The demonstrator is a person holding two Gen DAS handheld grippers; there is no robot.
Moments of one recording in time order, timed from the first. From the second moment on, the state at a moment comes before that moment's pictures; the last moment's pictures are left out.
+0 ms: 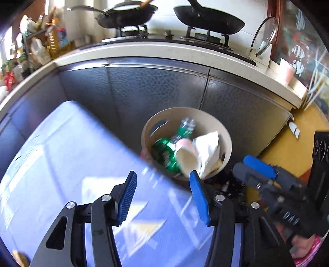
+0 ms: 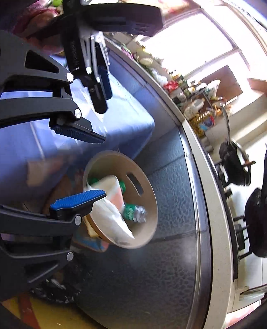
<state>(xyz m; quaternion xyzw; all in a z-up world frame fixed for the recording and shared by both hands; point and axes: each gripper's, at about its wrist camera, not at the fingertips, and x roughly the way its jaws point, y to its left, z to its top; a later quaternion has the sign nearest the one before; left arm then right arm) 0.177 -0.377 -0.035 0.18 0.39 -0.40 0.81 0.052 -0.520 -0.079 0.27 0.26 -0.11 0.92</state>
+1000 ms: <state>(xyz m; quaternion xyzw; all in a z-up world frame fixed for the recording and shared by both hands) 0.211 -0.022 -0.087 0.06 0.43 -0.12 0.89 0.160 -0.271 -0.106 0.21 0.41 0.04 0.89</state>
